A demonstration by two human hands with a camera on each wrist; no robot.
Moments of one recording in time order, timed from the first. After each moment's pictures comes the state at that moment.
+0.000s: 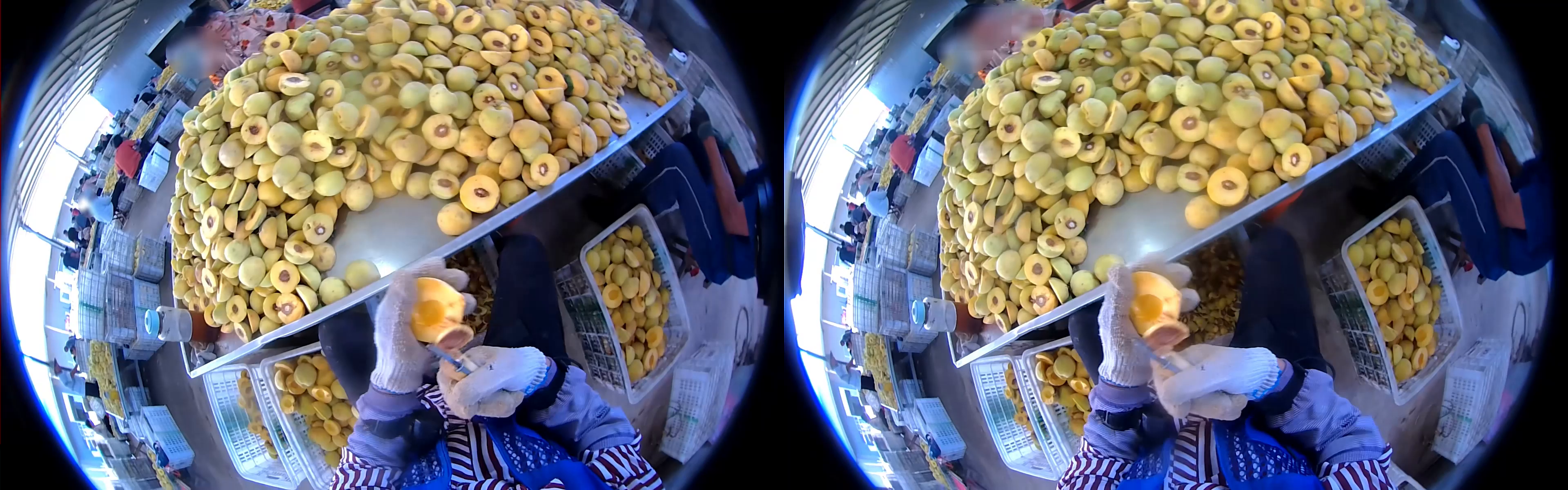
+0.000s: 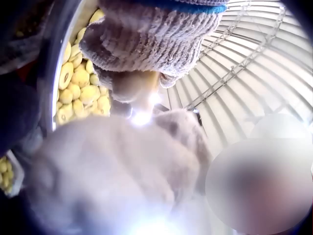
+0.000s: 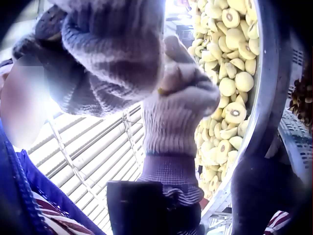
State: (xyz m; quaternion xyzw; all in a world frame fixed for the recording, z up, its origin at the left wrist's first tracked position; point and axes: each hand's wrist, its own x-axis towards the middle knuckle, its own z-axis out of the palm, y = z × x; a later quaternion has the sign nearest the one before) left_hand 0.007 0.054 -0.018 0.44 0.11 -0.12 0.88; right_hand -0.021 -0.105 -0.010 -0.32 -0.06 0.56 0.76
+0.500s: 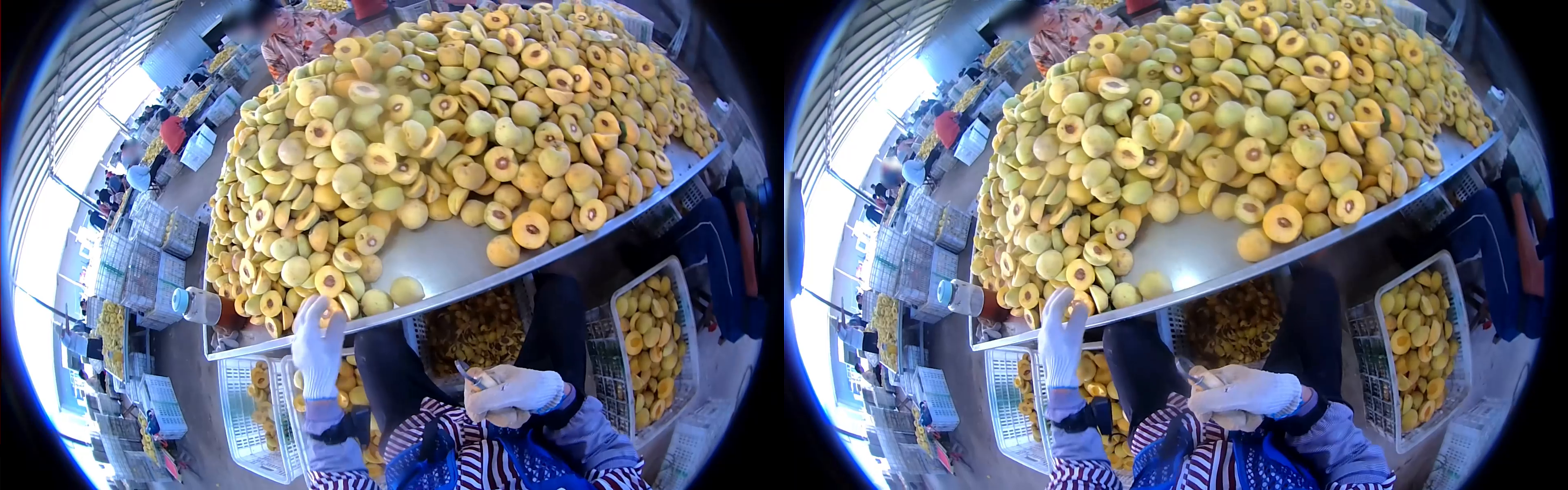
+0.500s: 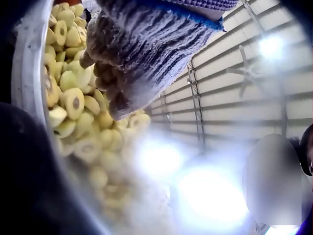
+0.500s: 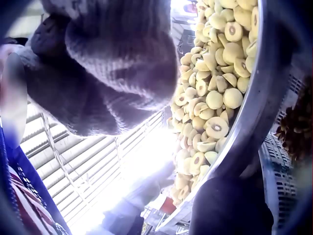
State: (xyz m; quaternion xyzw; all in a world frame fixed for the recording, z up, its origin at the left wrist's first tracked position) left_hand 0.011 0.244 -0.066 0.93 0.08 0.25 0.24; right_hand -0.001 -0.091 -0.015 -0.44 0.03 0.62 0.65
